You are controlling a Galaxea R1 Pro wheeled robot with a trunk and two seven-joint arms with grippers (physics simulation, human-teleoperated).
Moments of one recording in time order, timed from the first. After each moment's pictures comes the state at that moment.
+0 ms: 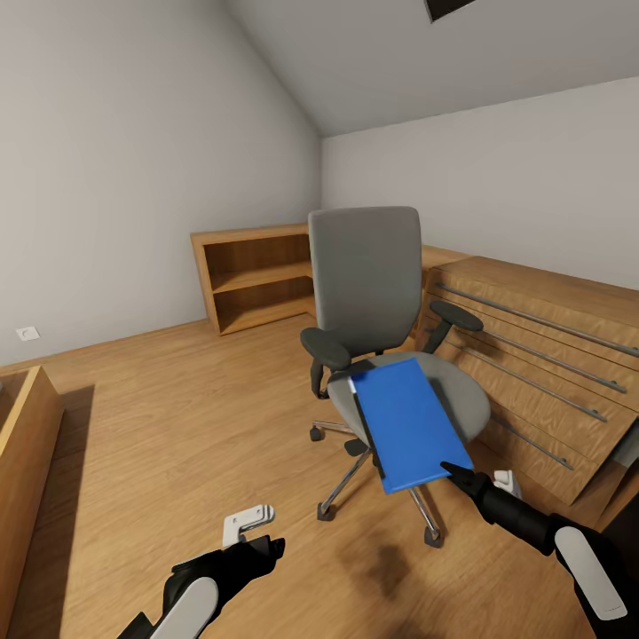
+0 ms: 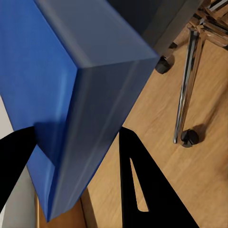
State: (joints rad) left arm -0.19 0.15 -0.56 -1.57 1.09 0.56 0.83; right arm -0.33 -0.26 -0.22 -1.05 -0.91 0.74 0.46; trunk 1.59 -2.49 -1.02
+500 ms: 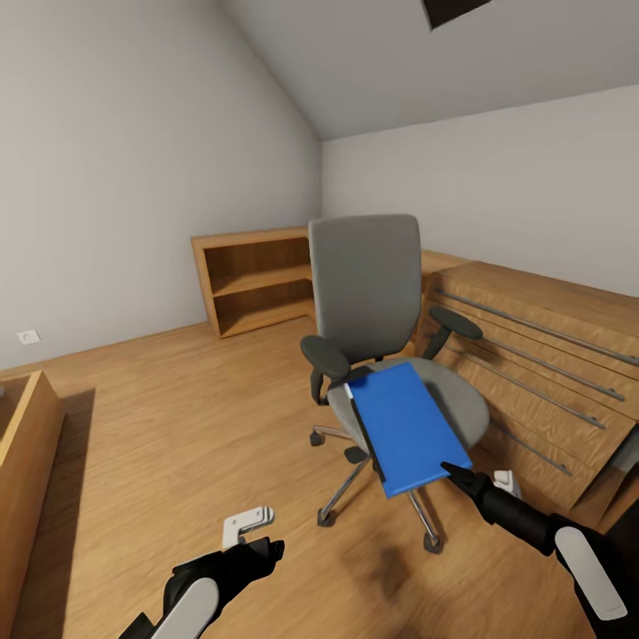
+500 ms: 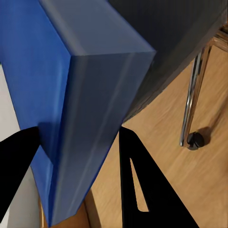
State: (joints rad) left arm -0.19 0.14 -0.57 -1.56 1.08 0.56 0.83; right arm -0.33 -0.26 -0.22 -1.05 -0.91 0.74 0.46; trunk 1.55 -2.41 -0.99
